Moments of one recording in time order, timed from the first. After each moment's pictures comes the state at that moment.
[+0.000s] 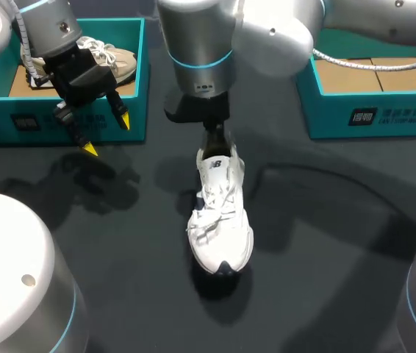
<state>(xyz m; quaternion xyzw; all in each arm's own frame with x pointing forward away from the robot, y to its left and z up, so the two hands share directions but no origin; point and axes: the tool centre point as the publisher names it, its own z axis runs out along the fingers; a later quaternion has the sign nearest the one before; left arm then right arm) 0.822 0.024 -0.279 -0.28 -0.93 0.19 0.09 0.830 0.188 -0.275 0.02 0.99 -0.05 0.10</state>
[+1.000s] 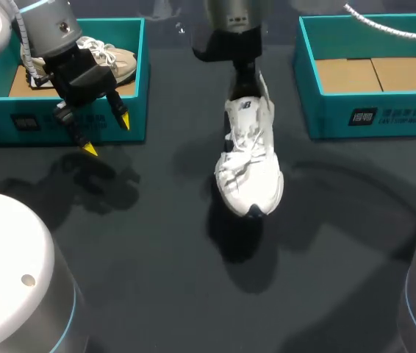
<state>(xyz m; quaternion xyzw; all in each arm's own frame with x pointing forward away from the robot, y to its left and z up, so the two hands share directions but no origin) 0.822 0.024 -0.279 -0.28 -0.93 0.19 0.09 0.898 0.125 -0.176 0.02 0.99 -0.07 0.15</state>
